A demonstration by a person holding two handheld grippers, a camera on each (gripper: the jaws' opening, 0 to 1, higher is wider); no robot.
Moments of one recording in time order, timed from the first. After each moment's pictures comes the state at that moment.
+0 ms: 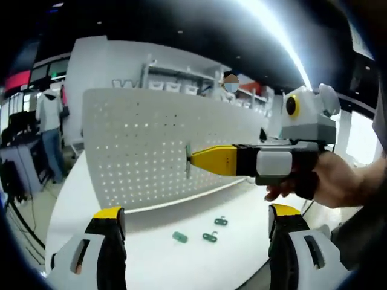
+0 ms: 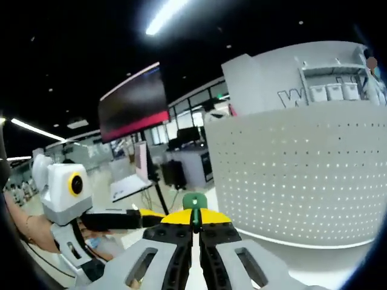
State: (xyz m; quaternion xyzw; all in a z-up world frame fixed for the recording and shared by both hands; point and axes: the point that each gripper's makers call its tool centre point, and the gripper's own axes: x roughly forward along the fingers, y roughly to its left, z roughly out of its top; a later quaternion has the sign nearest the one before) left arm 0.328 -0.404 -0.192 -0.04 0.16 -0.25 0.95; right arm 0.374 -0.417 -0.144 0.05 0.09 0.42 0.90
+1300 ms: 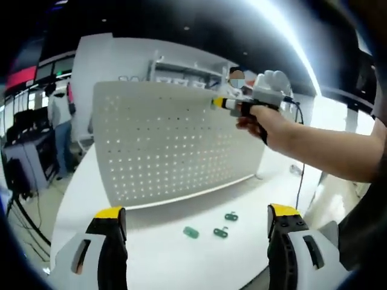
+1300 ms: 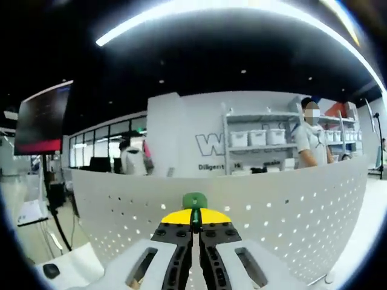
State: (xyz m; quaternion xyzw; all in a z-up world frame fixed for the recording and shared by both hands) left arm 0.334 -0.382 -0.204 -0.03 0.18 -0.23 0.96; right arm 0.559 -0.551 -0.081 0.02 -0.04 0.12 0.99
